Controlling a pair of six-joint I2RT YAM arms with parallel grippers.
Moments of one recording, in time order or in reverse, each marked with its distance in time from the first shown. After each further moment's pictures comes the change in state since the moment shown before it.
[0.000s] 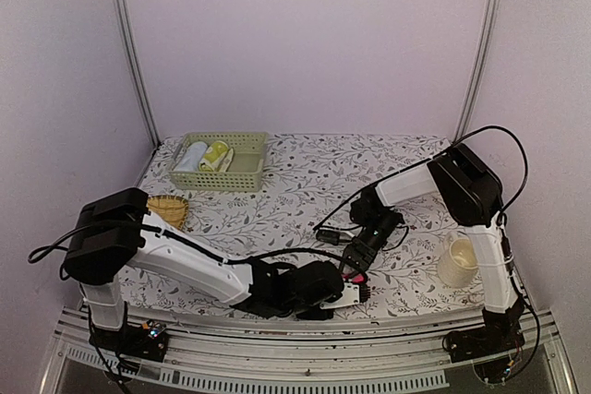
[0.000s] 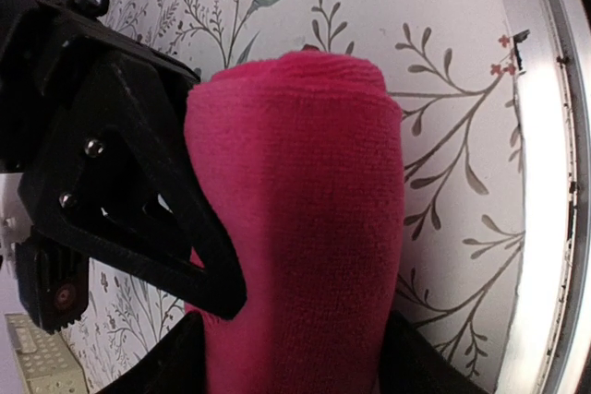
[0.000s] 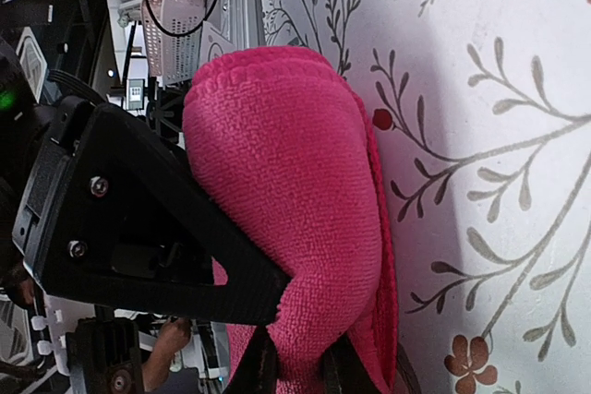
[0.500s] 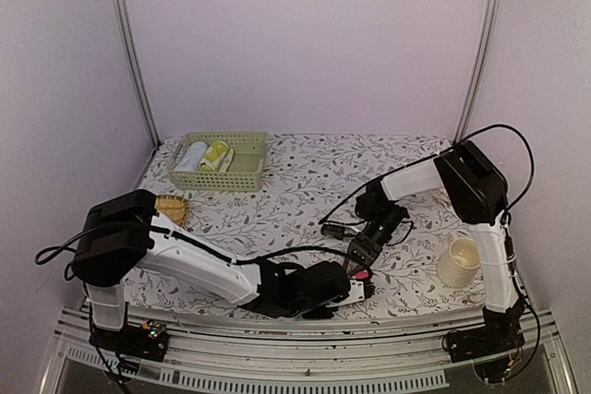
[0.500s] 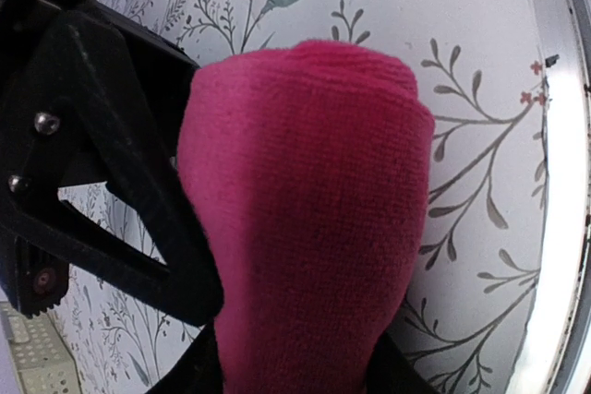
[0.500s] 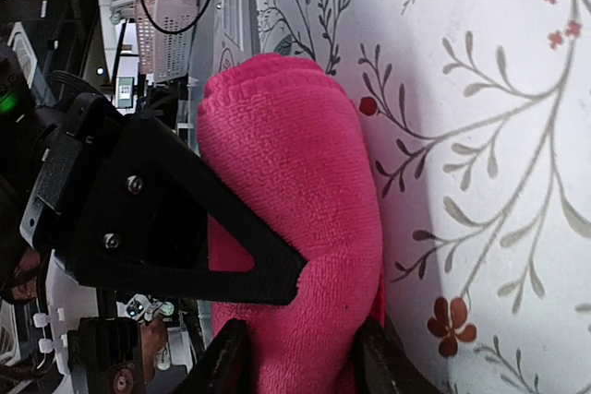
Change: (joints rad) left arm 0.003 0.047 0.050 -0.025 -0.037 -0.052; right arm -0.042 0.001 0.010 -0.064 -0.007 -0.052
